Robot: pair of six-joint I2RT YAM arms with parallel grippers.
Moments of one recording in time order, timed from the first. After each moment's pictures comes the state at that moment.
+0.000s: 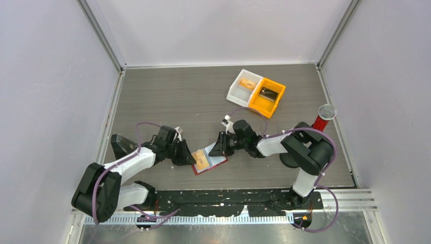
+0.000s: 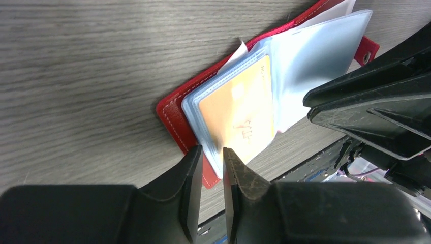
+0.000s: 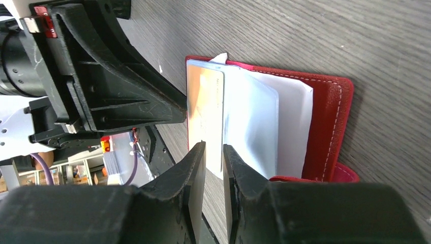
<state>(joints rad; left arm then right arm) -0.42 1.21 0.43 -0.24 0.40 -0.73 0.76 1.74 0.64 0.53 -0.55 0.86</state>
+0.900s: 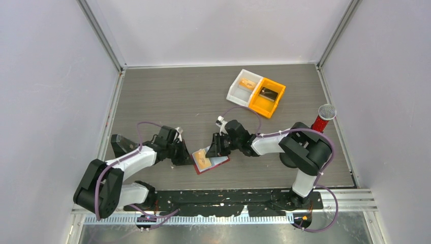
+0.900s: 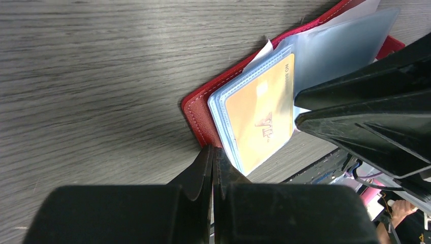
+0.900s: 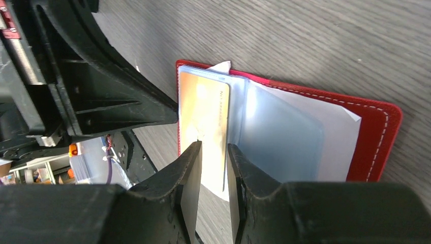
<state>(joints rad) -0.42 1.23 0.44 -0.25 0.38 -0.71 0.83 1.75 0.74 0.36 -0.44 0.78</state>
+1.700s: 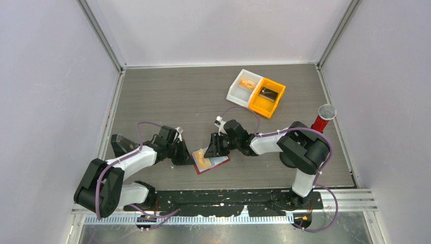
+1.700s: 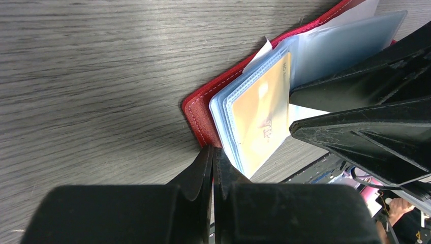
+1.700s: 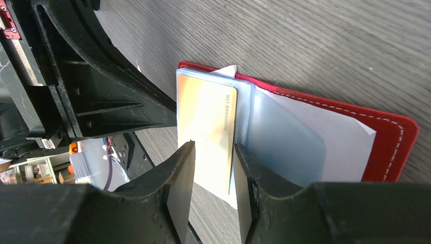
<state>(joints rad) -0.42 1.24 0.44 -0.24 0.40 -0.71 0.83 1.79 0.75 0.36 -0.46 0.78</state>
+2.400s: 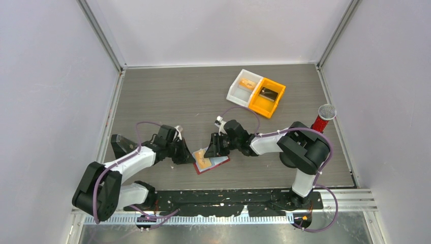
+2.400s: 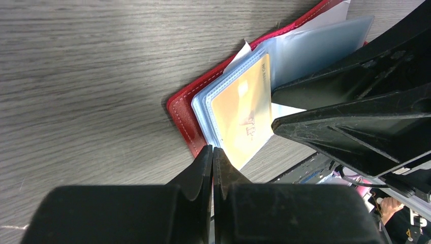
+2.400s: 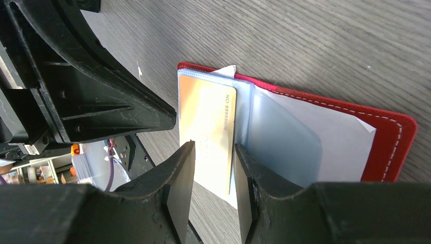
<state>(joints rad) -0.42 1.19 0.44 -0.25 0.40 -0.74 0.83 1.78 0.75 0.36 -0.45 0.79</state>
